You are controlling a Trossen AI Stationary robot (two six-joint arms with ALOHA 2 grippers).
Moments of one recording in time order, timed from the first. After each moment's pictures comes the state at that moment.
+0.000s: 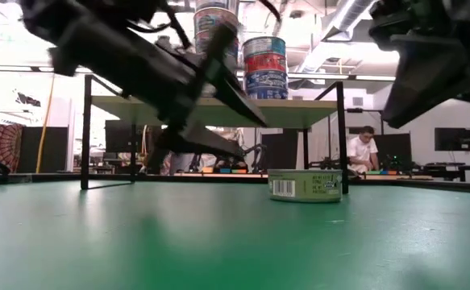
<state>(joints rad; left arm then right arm) -0.34 1.84 0.86 0.54 -0.55 -1.15 0.58 1.49 0.92 -0.55 0.46 1.41</state>
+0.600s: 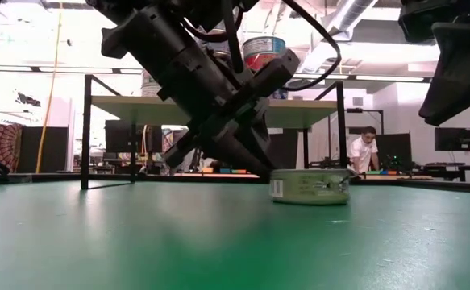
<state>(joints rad) -0.30 1.99 1.21 -0.02 -0.47 -1.10 0.69 1.48 0.92 -0.63 0.50 1.47</state>
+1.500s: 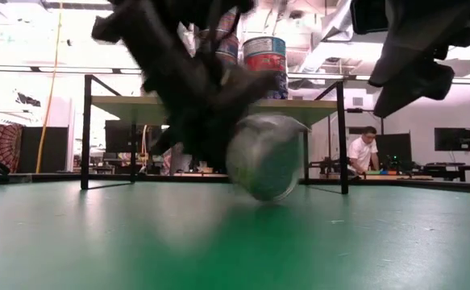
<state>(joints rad) -0.32 1.99 1.21 -0.26 -0.42 -0.96 0.53 1.48 0.92 -0.37 0.29 1.03</state>
